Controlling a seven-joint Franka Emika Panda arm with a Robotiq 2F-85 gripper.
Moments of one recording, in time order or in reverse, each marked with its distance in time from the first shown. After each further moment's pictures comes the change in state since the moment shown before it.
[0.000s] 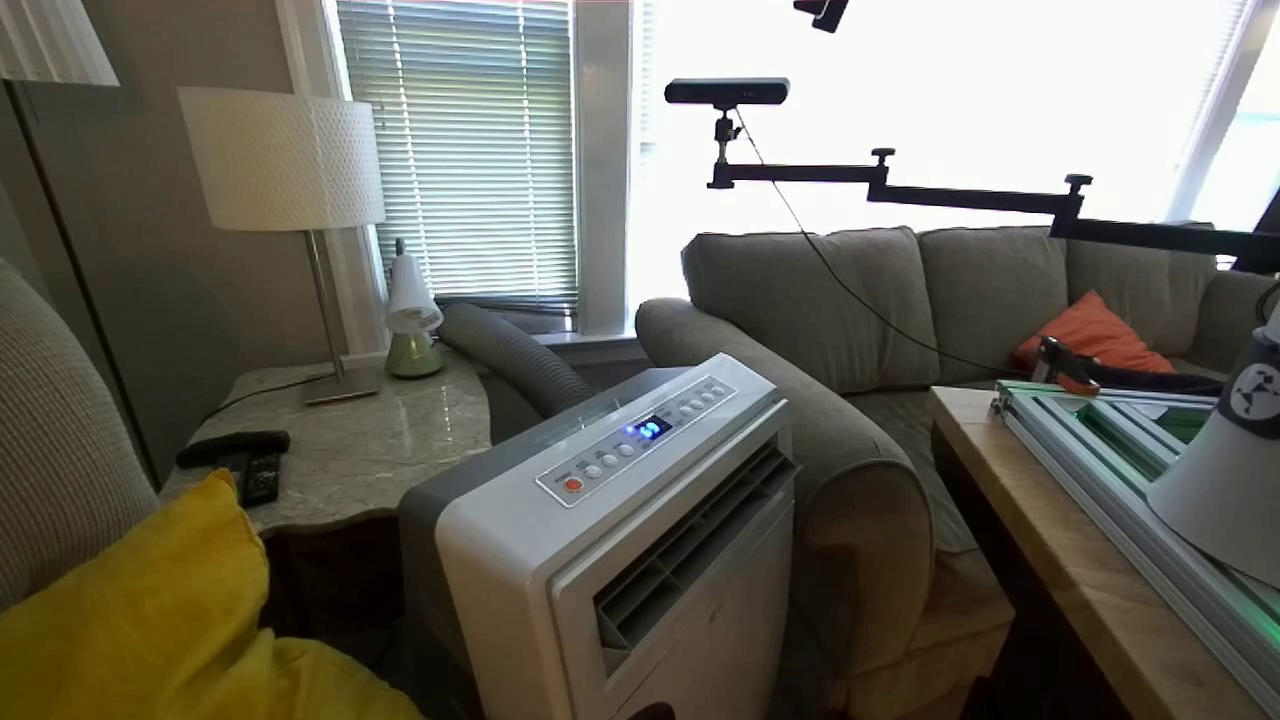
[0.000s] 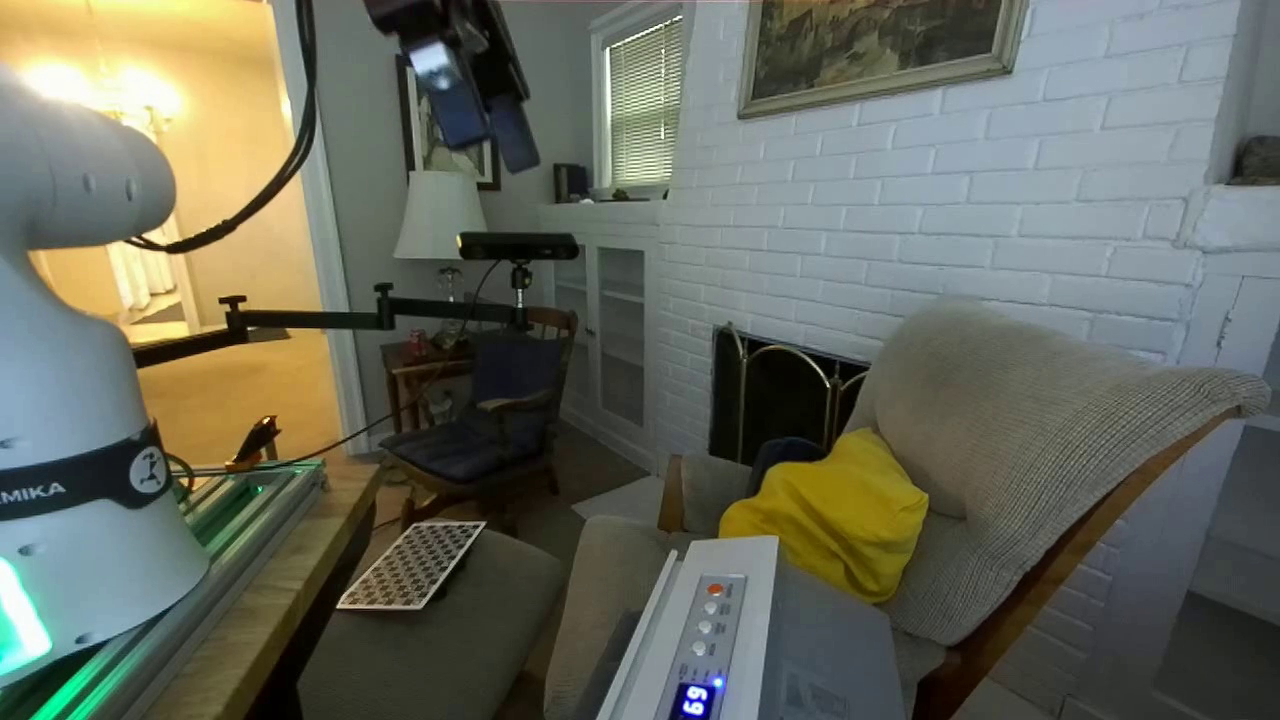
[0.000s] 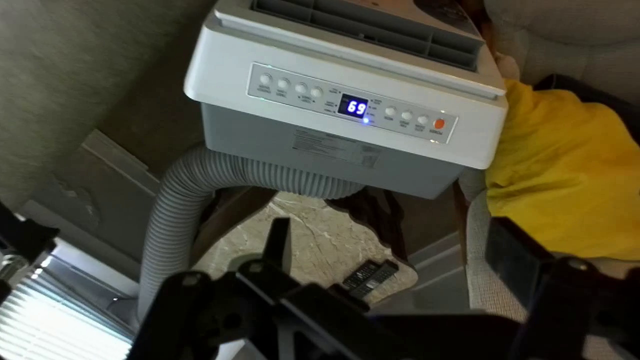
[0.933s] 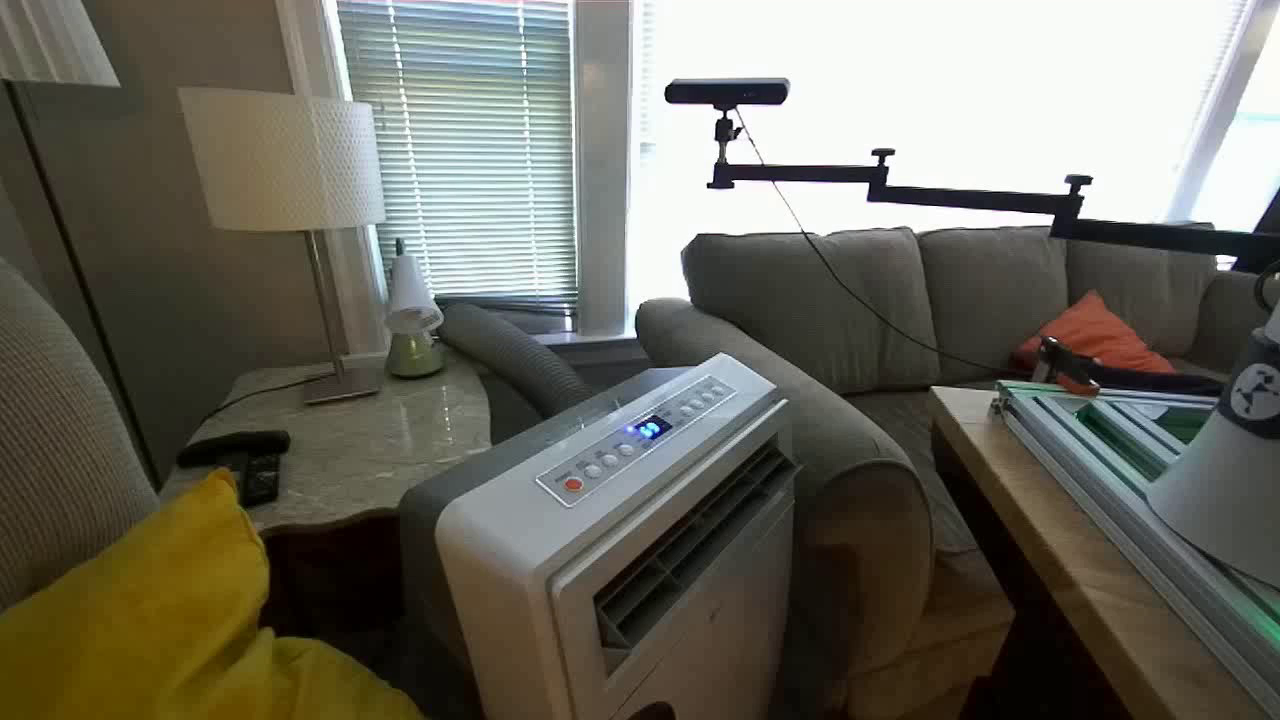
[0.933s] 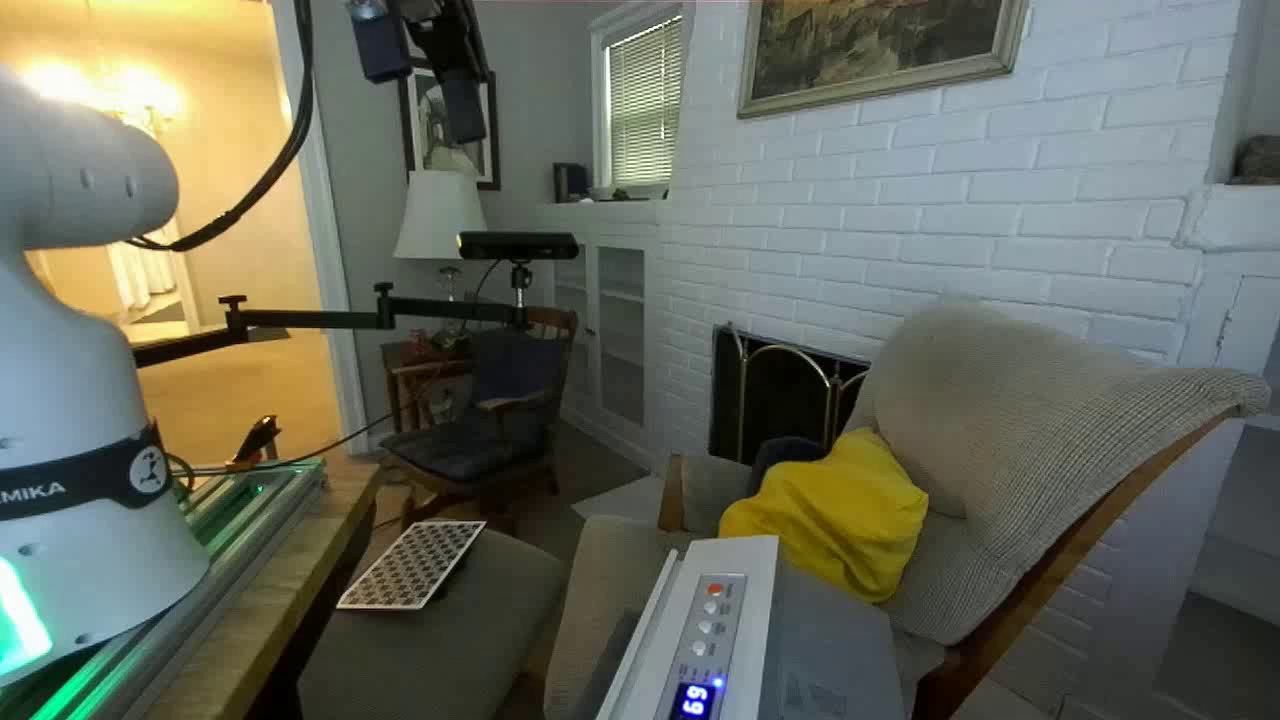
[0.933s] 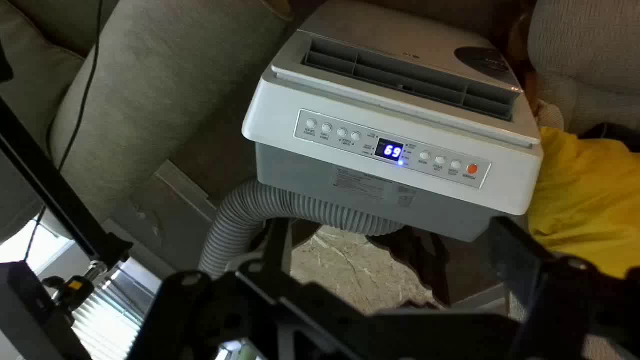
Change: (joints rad) arm -0.041 -0.063 0.158 0.067 -0.045 -0.248 0.087
